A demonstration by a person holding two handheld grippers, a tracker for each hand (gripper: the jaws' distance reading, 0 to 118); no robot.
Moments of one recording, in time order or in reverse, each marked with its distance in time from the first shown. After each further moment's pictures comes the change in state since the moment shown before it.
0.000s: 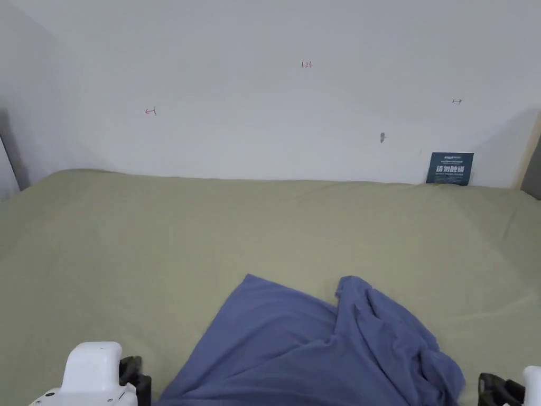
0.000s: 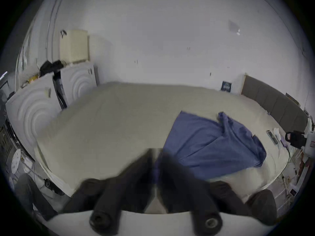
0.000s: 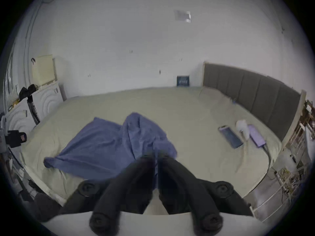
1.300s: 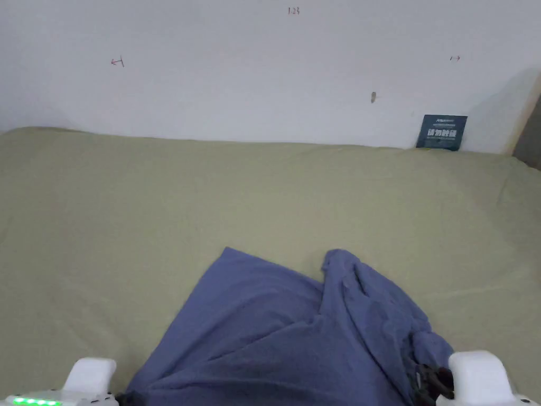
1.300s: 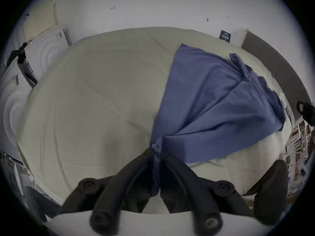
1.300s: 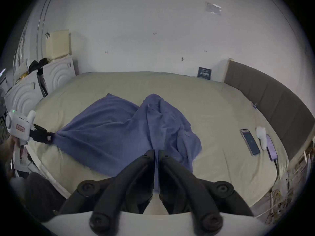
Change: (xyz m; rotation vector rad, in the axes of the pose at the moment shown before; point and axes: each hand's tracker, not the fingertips) left arm -0.029 -0.058 -0.167 -0.508 -0.127 -0.091; right arm -0.040 -0.007 -0.082 -0.194 0.149 0.183
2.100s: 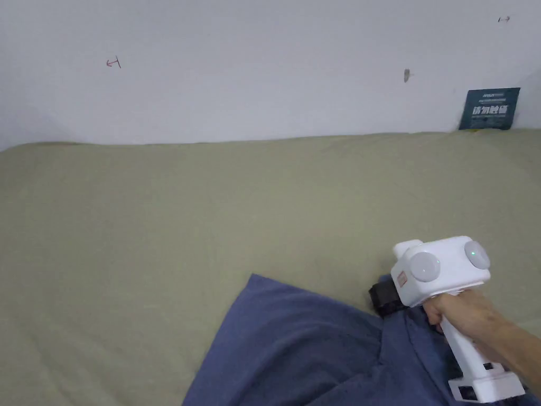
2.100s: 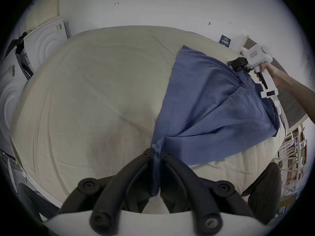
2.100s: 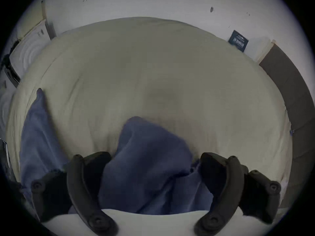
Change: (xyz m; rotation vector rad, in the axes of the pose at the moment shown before) left arm -0.011 0.005 -0.001 -0.014 -0.068 0.052; right arm -0.002 0.140 -0.362 -0.468 0.018 0.053
